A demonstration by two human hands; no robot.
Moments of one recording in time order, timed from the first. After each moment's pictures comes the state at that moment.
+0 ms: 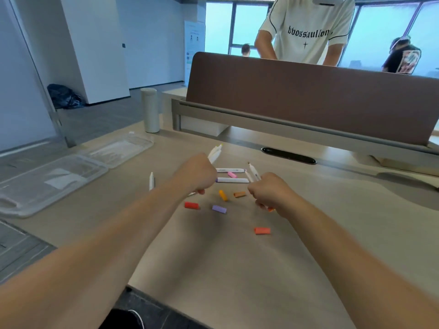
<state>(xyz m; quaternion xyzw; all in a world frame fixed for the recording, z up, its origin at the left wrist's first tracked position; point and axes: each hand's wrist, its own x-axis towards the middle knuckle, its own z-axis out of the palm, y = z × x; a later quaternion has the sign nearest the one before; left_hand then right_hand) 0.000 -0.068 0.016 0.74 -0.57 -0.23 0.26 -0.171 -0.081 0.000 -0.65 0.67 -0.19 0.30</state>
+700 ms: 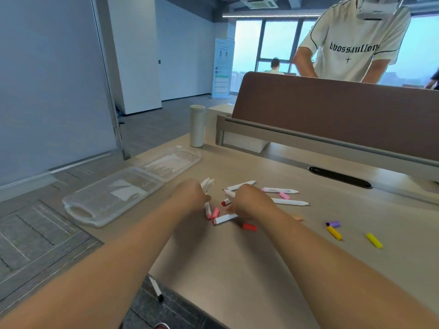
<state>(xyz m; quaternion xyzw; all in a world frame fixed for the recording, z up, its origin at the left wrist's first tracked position) 0.145 -0.055 -0.018 0.82 -0.52 -0.17 0.19 0.003 -0.090 -0.007 -0.80 0.59 0.02 0.12</state>
